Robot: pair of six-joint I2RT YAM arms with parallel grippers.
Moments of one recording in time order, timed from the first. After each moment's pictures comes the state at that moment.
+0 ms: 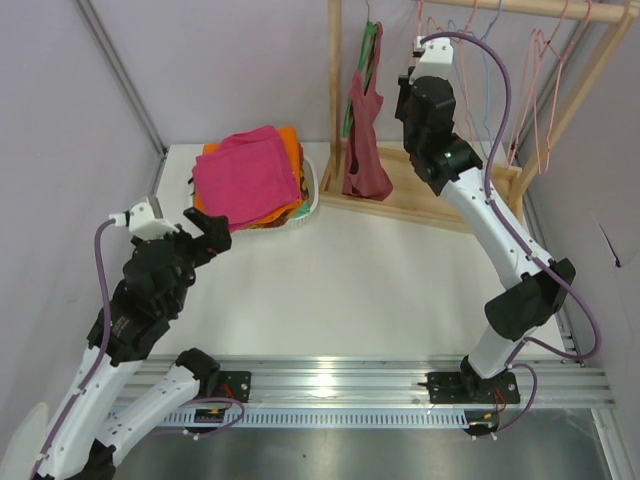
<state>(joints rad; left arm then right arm) -0.54 0.60 0.99 -0.62 -0.57 -0.59 0.50 1.70 1.90 -0.16 0.57 0.02</state>
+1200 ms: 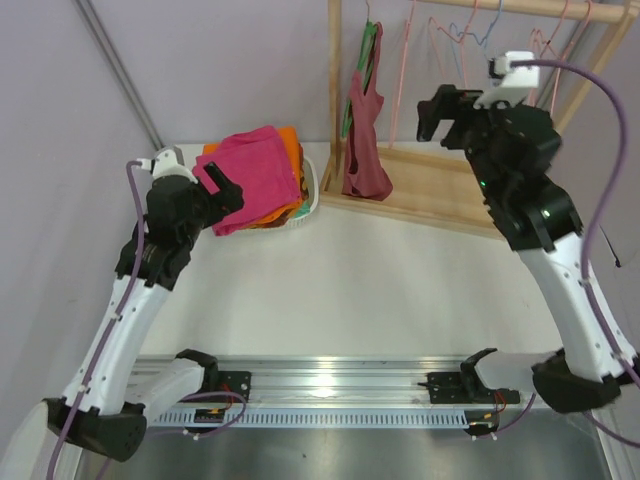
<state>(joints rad) -0.31 0.95 1.17 -0.58 -0.28 -0.56 0.49 1.32 1.82 -0.47 0.35 0.13</state>
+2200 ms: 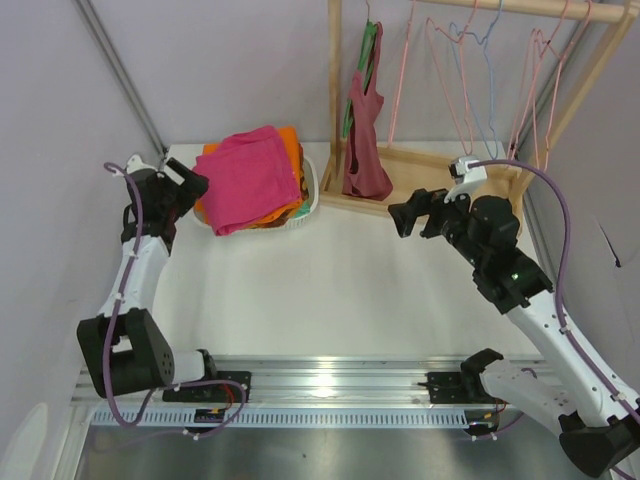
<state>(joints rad) 0.18 1.29 0.98 -0.13 0.09 -0.64 0.49 0.89 1.01 -0.25 0.00 0.27</state>
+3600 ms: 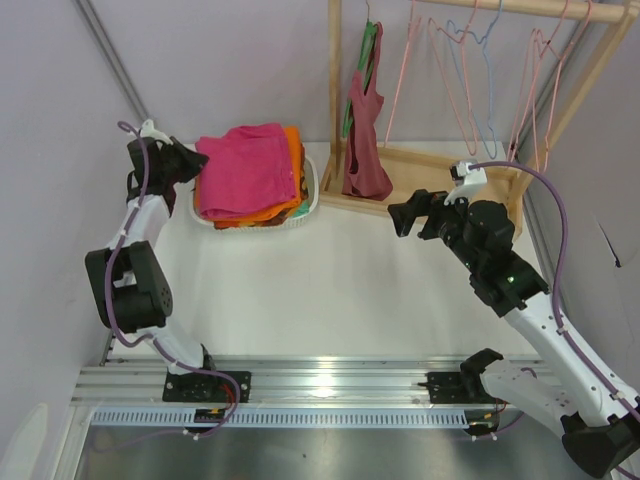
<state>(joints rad) 0.22 1.70 1.27 0.09 0.37 -0.54 0.51 0.88 0.96 -0.21 0.06 0.34</state>
